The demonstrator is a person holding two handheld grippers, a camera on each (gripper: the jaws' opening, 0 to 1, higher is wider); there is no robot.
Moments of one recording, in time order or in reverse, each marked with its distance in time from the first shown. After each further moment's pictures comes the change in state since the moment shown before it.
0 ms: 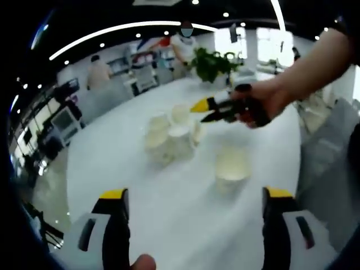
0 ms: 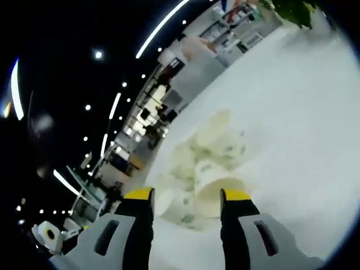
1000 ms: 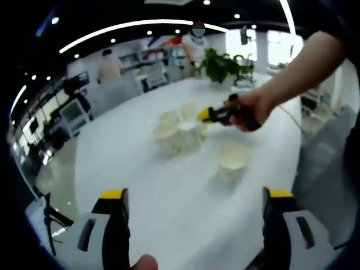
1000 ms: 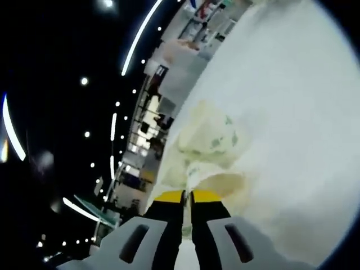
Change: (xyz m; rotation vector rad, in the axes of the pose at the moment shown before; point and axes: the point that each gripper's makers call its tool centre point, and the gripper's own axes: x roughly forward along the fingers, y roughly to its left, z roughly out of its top) left arm -0.033 0.008 -0.018 -0.065 0.018 0.064; right arm 0.019 -0.011 -0.004 0.233 -0.031 0.030
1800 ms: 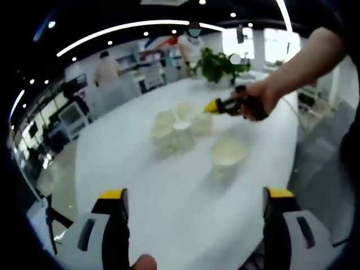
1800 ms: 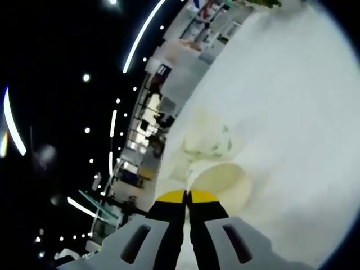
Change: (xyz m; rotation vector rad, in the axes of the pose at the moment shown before) left arm -0.007 -0.013 0.001 0.027 -0.008 -0.014; right arm -0.049 0.020 0.011 -0.048 0.020 -0.008
